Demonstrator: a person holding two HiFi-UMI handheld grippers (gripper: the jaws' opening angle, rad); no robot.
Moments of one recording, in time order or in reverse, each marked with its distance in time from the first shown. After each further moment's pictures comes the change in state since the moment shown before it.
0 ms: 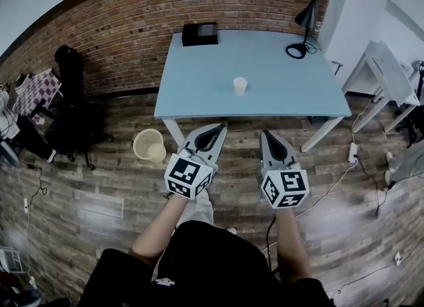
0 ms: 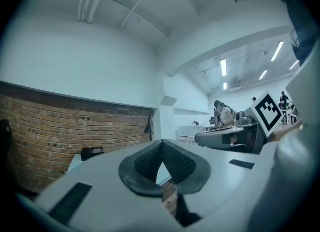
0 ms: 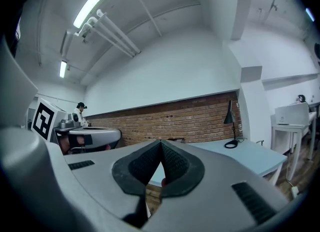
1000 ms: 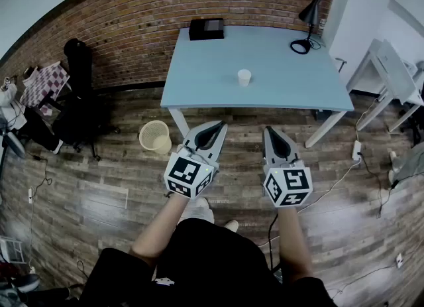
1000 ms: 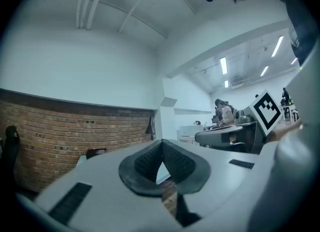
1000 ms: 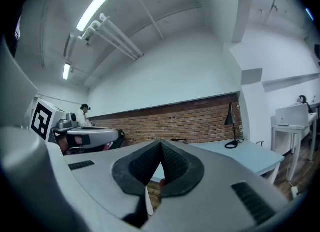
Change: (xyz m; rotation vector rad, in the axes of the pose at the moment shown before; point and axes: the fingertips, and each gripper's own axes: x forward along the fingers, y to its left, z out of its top) left arm -0.044 -0.040 0.011 0.033 0.000 0.040; right arm -0.051 0.018 0.004 0.005 -0.016 0.022
